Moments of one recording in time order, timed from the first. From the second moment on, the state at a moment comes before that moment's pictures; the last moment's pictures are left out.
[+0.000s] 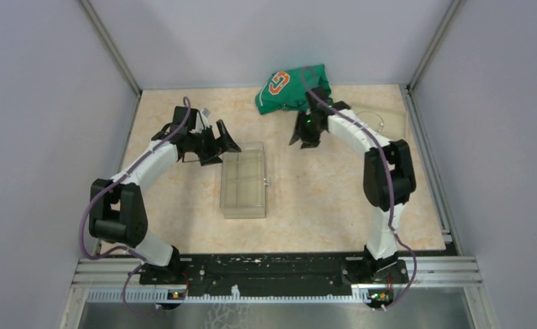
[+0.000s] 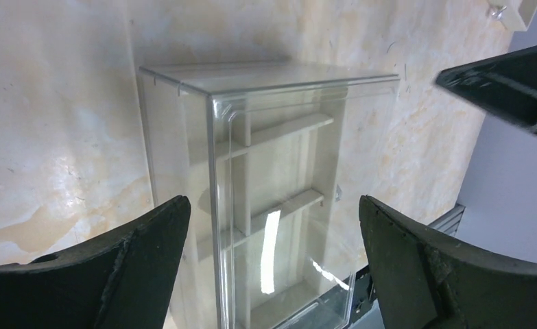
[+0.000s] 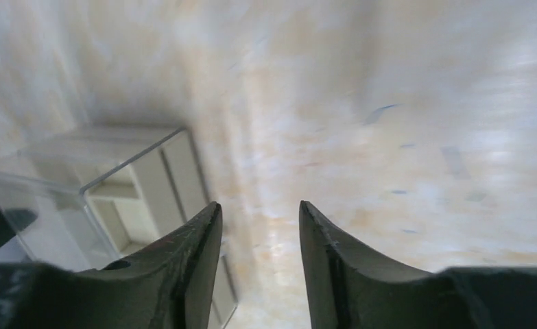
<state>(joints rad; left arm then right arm) -0.22 1.57 1.10 -0.41 0.44 -0.58 0.44 1.97 1.59 -0.68 -0.22 0.61</state>
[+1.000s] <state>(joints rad) -0.19 1.49 1.23 -0.43 0.39 -0.55 -0.22 2.23 1.95 -0.98 0.24 0.91</state>
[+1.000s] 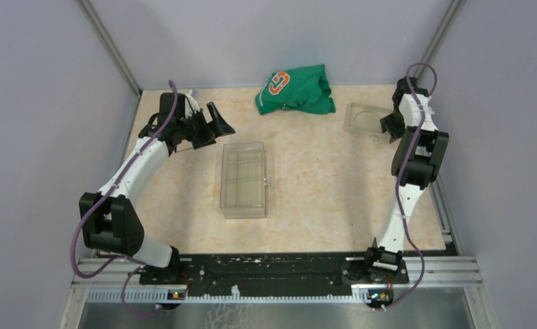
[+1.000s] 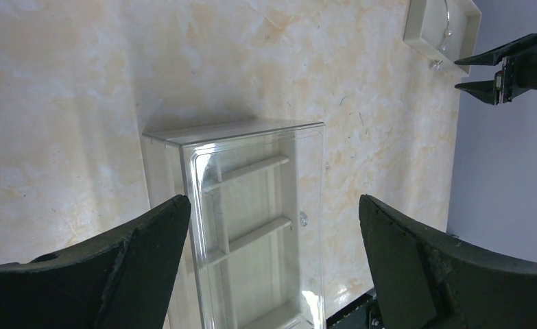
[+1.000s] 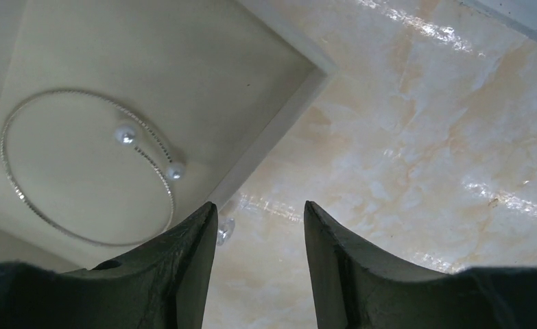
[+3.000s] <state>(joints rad) -0.19 1.51 1.19 -0.41 0.41 -0.56 -0.19 2.02 1.55 -0.83 0.04 0.71</state>
